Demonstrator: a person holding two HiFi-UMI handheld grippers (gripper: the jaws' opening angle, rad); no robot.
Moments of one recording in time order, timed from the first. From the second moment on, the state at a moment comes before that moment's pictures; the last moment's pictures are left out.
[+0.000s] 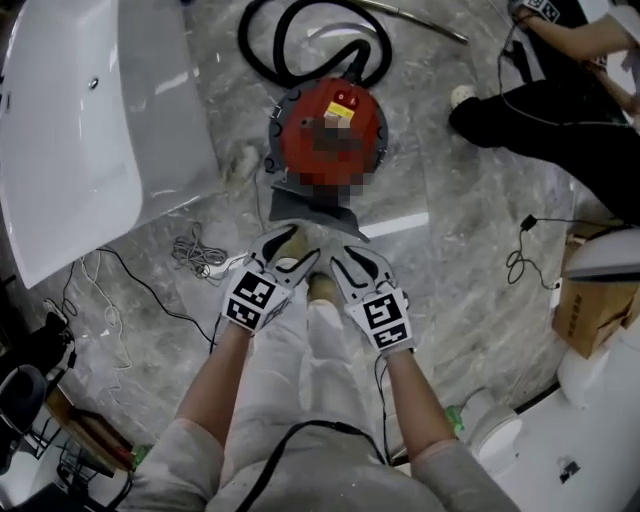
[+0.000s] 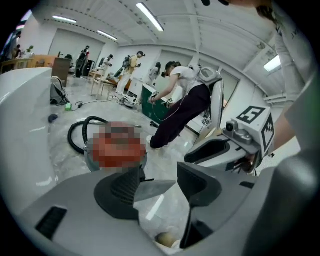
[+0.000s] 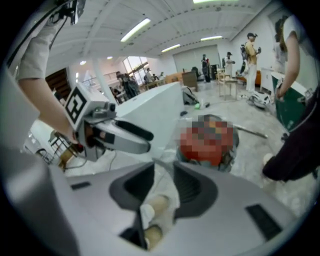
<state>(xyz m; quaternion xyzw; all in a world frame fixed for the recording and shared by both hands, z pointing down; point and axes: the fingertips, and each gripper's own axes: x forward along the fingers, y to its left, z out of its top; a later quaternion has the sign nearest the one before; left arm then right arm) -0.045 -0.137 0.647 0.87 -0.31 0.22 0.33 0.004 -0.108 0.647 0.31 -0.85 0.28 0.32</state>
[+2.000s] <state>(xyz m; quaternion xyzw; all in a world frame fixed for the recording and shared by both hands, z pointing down) -0.045 -0.125 0.839 0.82 -0.14 0.54 0.13 0.006 -0.105 0.831 0.16 -0.78 0.11 0.59</state>
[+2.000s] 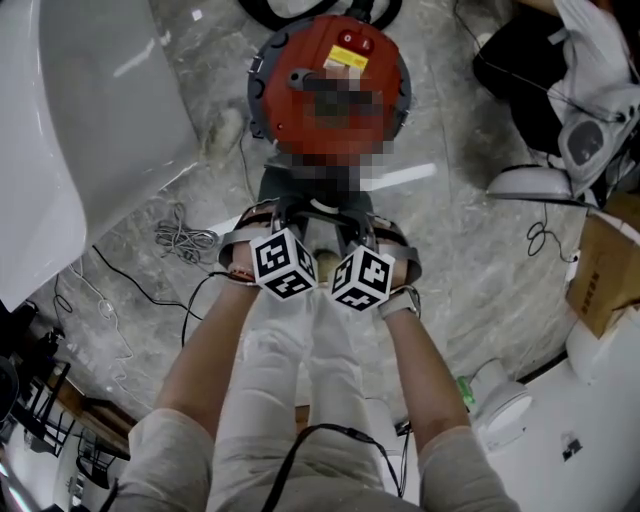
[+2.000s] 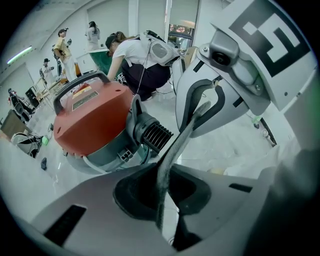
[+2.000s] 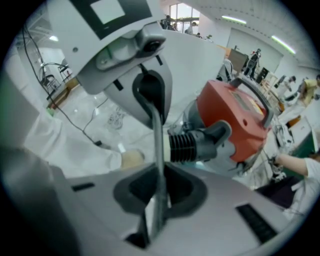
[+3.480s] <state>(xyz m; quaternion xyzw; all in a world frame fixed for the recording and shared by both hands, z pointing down) -0.062 -0.045 0.846 0.80 -0.19 0.54 0.15 -0.009 -0.032 0.839 0.13 -0.80 0.08 0.57</state>
